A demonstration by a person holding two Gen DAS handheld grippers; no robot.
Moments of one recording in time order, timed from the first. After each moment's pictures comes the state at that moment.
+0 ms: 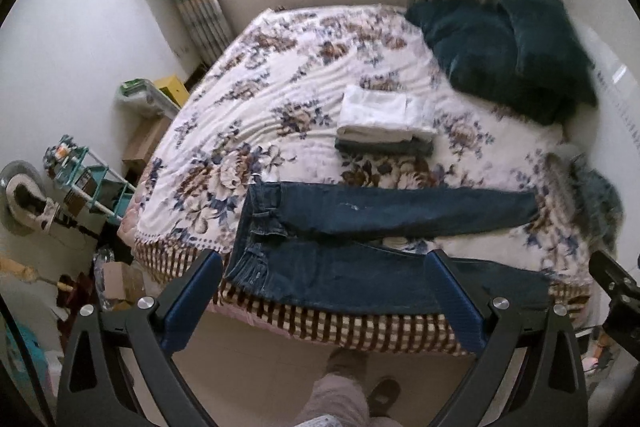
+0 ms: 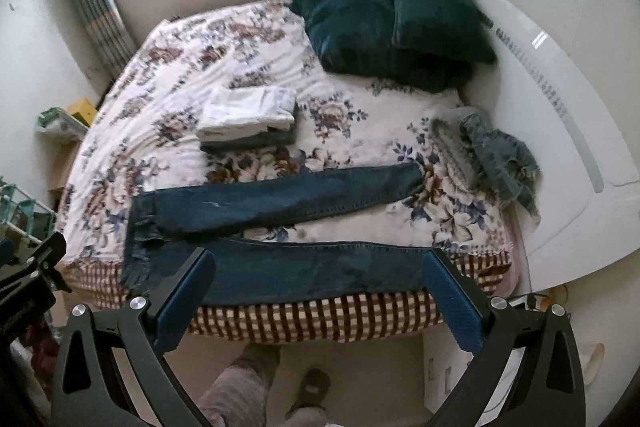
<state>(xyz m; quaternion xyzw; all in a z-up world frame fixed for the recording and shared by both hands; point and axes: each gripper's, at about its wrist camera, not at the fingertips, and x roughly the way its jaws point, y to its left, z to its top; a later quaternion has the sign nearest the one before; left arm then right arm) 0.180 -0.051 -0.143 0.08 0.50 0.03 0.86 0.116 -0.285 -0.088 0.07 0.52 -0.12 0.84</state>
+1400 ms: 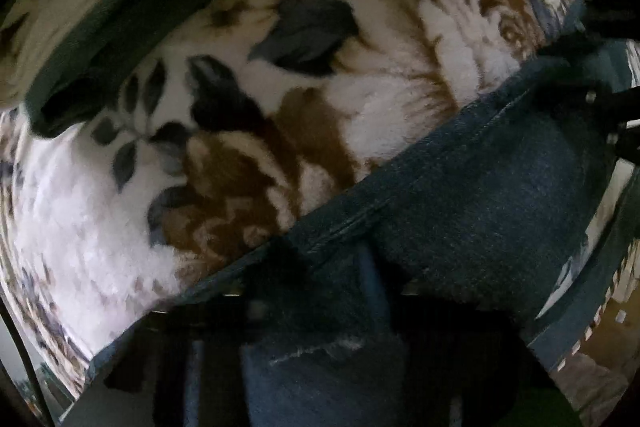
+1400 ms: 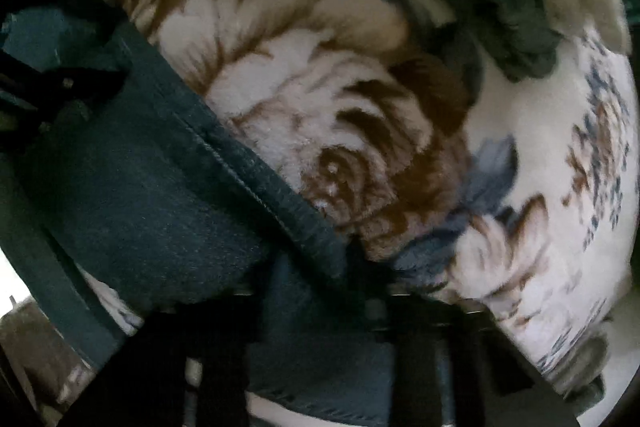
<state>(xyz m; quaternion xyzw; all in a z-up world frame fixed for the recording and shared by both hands) 0.503 -0.086 -0.594 0.27 0.70 -0.25 0.62 0.508 -0.276 -0.652 -0.21 0.73 0.18 0.62</state>
